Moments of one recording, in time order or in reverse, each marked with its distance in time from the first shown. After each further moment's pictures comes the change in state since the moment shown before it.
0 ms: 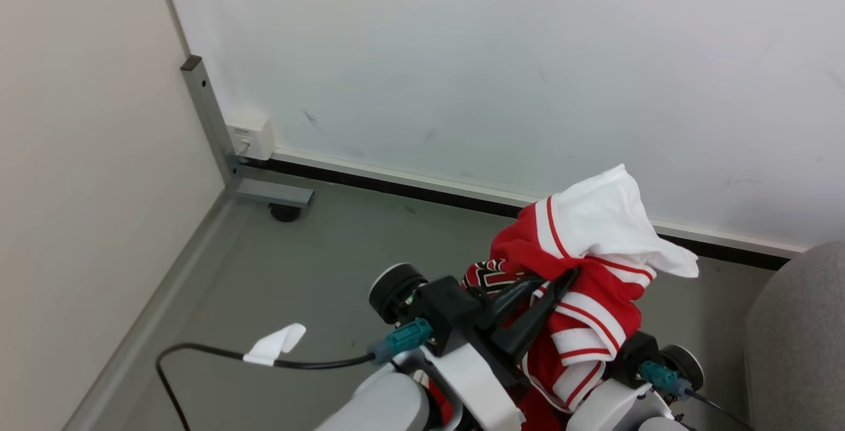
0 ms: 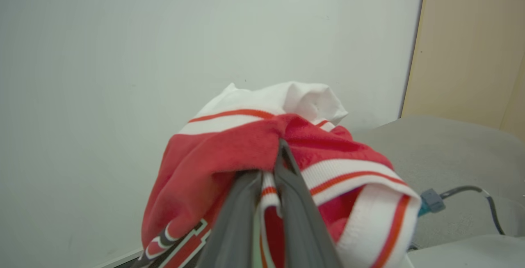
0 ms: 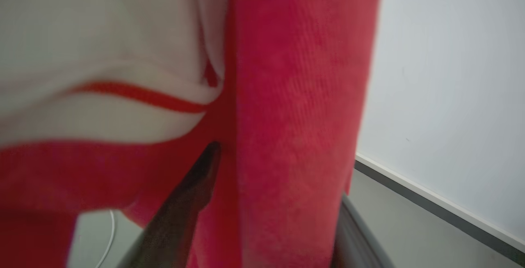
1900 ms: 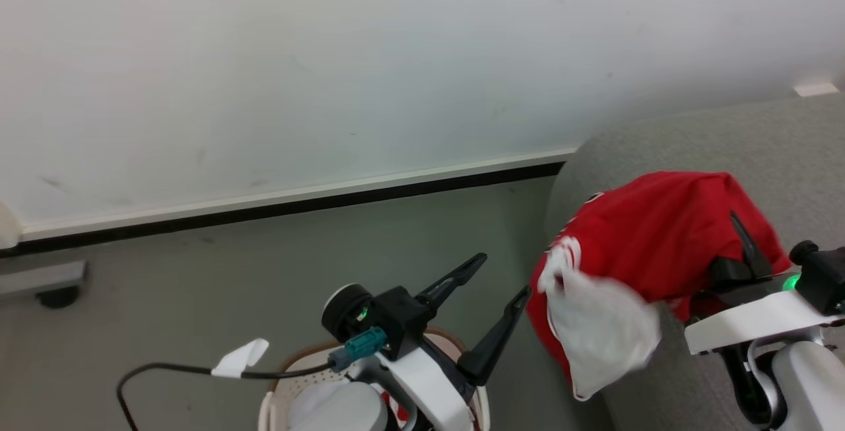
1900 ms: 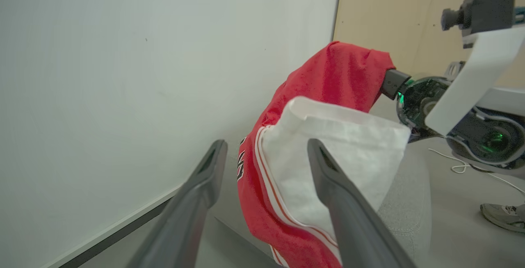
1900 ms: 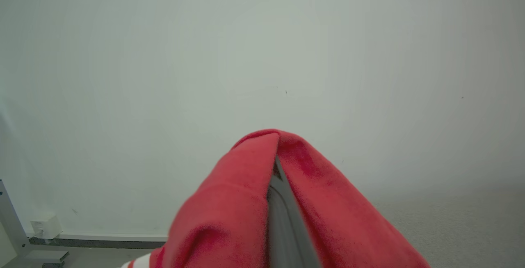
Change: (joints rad) left arm 0.026 0.076 0.006 0.090 -0.030 0.051 -0.058; right arm 0.032 -0.093 -0.438 -0.337 0.000 0.000 0.000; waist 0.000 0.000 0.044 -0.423
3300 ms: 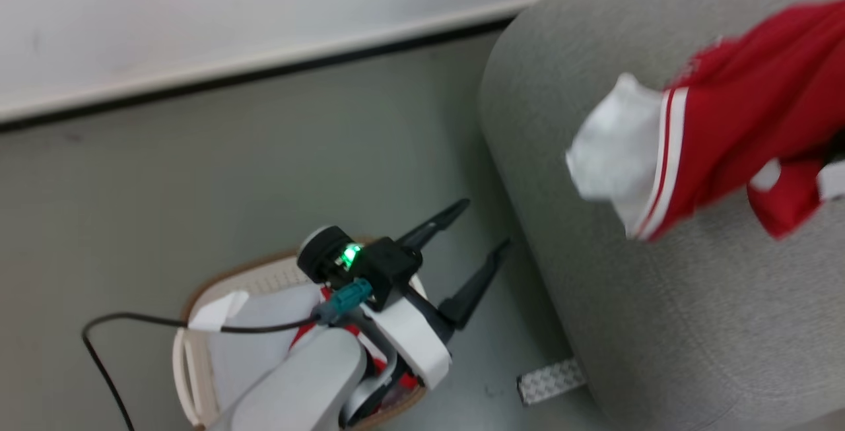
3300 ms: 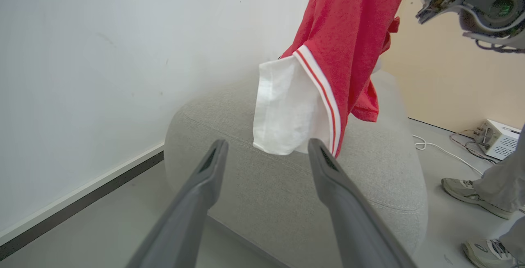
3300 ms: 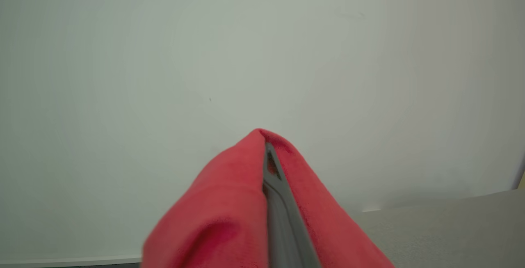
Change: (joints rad) left arm -0.116 0.045 0.003 0.018 0.035 -0.014 0.003; right arm -0.281 -0.164 -0.088 0.003 0.124 0.000 0.030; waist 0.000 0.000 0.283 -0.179
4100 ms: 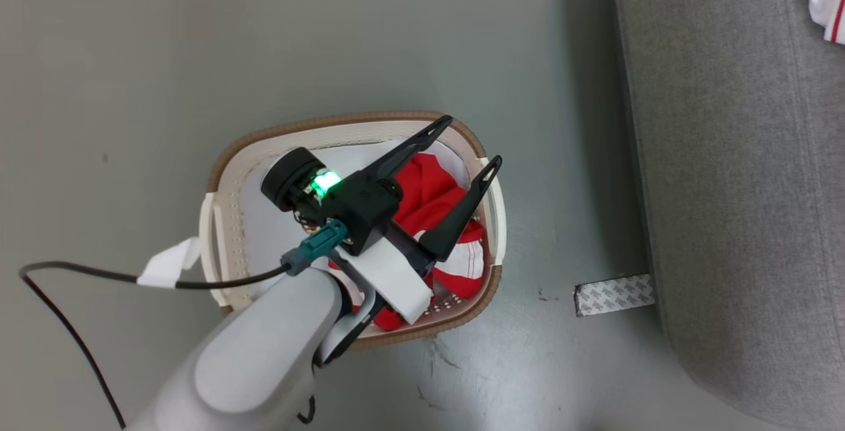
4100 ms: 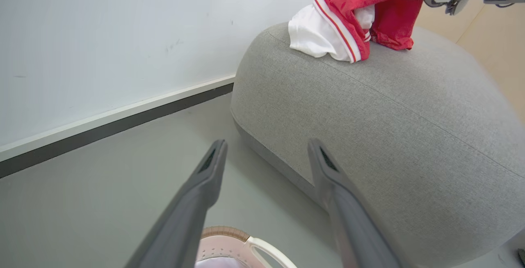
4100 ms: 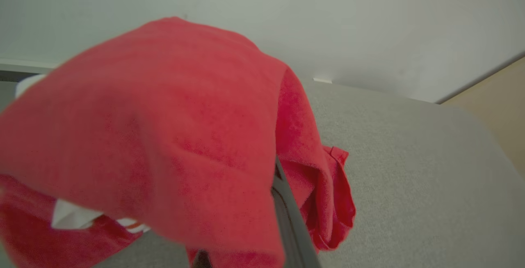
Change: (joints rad) left arm -0.138 0.080 0.032 -0.097 0.037 0.014 0.045; right arm -0.516 -0.252 0.096 0.602 -0.169 0.000 0.267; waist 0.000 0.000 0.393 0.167
